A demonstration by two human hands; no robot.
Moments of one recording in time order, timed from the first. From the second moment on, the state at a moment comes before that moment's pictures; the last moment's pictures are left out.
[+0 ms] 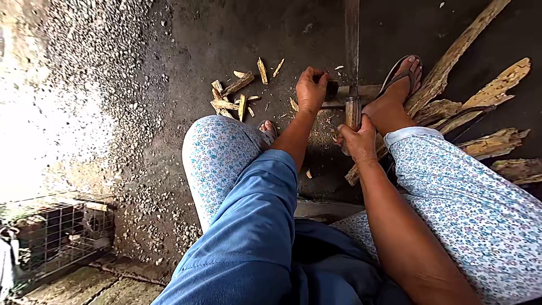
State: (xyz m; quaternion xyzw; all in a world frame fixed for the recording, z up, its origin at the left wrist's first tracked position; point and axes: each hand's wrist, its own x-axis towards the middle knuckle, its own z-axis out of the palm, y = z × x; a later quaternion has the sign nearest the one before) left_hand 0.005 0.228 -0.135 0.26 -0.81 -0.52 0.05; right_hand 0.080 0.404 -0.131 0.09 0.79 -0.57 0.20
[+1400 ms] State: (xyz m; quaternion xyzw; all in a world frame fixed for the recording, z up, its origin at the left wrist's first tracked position) left_hand 0.004 0.227 -0.143 0.30 -0.72 -0.63 0.01; right_hand 0.092 0.399 -0.111 0.06 0.86 -0.46 0.22
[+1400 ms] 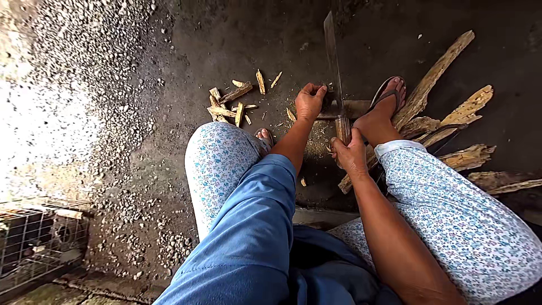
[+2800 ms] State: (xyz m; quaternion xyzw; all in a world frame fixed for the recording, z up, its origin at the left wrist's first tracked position) left_hand 0.067 0.172 -0.170 0.59 -0.56 -0.58 0.08; right_hand 0.090 0.408 -0.067 -0.15 0.89 -0.42 -0.07
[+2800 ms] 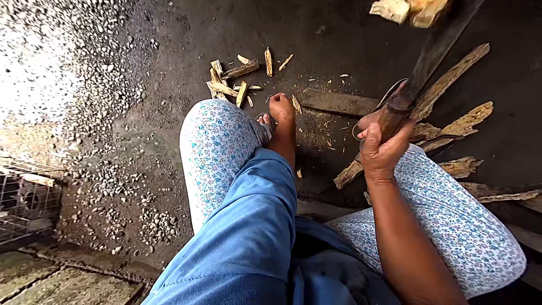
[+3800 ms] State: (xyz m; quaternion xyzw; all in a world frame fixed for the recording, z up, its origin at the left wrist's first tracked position) left_hand 0.067 0.263 -0.194 0.33 -0.70 -0.52 -0.35; right_hand 0.094 0.428 -0.174 0.16 0.87 -0.26 0.40
